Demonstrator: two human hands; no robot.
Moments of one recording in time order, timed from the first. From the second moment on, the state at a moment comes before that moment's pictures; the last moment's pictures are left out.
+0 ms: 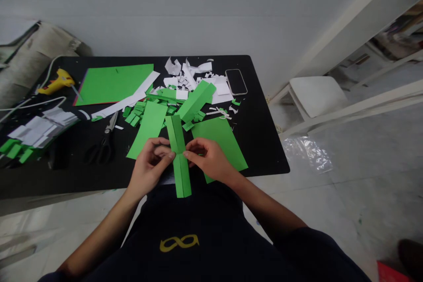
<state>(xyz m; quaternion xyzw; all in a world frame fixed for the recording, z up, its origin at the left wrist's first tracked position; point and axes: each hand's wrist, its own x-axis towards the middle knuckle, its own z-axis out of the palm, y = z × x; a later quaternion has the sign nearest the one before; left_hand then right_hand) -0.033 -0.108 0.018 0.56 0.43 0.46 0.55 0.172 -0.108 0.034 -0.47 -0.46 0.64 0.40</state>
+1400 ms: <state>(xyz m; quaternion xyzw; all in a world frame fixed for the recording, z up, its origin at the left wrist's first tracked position) -0.037 -0.110 0.045 0.74 0.38 0.47 0.29 0.167 -0.119 0.052 -0.43 -0.65 0.38 0.50</state>
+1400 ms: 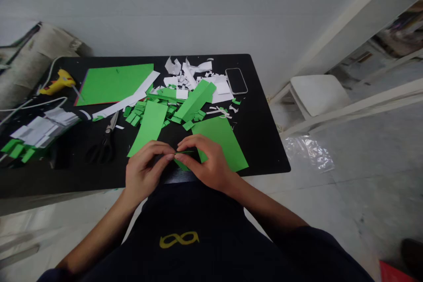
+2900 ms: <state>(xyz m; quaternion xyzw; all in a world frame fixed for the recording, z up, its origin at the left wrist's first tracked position) -0.036 -0.111 0.025 0.66 0.48 0.28 0.50 0.176 -0.107 0.047 -0.49 -0.44 0.59 0.46</state>
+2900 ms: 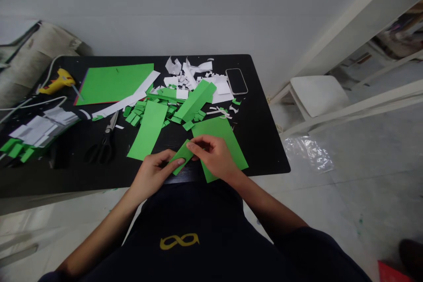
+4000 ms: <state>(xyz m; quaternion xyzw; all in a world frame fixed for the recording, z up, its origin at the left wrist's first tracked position) -0.036 -0.114 0.029 0.63 0.44 0.28 0.57 0.184 -0.104 0.044 -0.51 -0.46 0.58 0.44</state>
